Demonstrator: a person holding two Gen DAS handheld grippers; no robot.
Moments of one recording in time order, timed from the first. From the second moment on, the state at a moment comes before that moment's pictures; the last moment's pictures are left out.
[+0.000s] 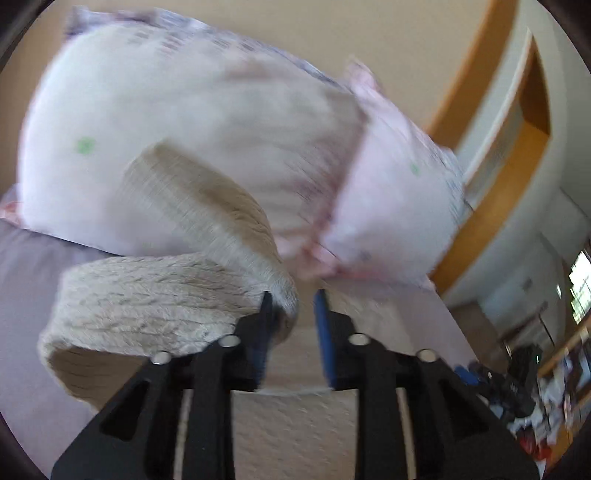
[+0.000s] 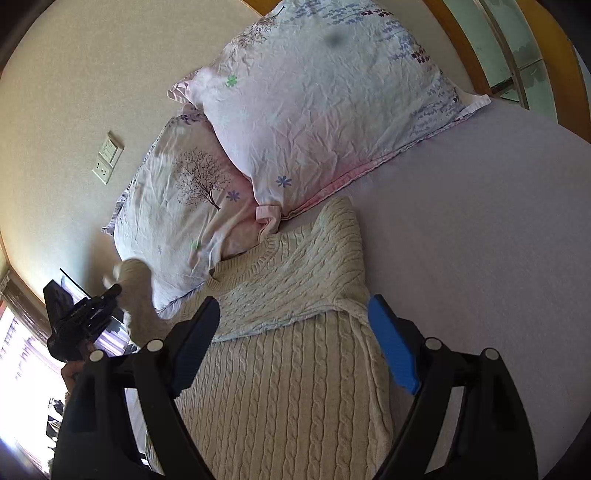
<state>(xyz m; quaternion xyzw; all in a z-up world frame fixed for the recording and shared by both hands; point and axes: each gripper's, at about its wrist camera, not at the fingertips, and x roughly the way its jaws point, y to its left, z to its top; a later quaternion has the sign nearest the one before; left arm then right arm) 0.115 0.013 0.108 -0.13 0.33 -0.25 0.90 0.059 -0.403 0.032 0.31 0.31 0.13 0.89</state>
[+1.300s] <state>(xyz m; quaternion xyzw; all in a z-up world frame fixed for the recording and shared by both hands) -0.106 0.139 -0.066 -0.34 0.44 -0.27 0.79 -0.081 -0.366 -0.037 0.28 0.44 0.35 0.78</state>
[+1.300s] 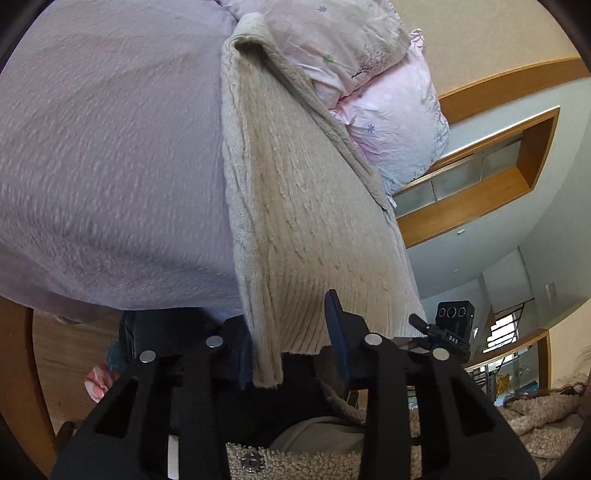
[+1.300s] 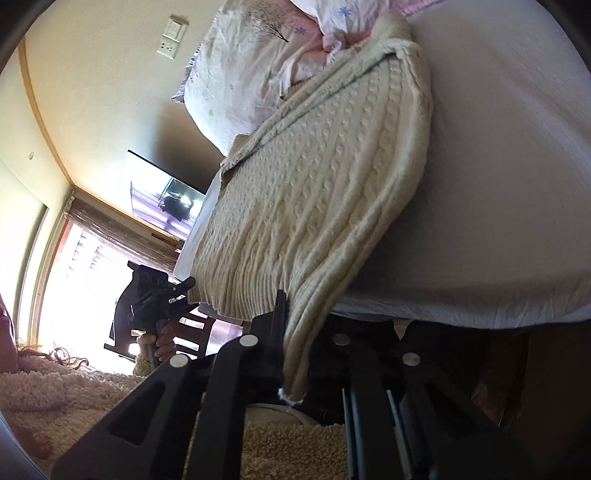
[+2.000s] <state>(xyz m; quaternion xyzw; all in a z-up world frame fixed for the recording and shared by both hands) 0.007 0.158 0.030 -0.37 0.41 -0.29 0.78 0.073 -0.360 0.083 0.29 0.28 0.39 0.83</state>
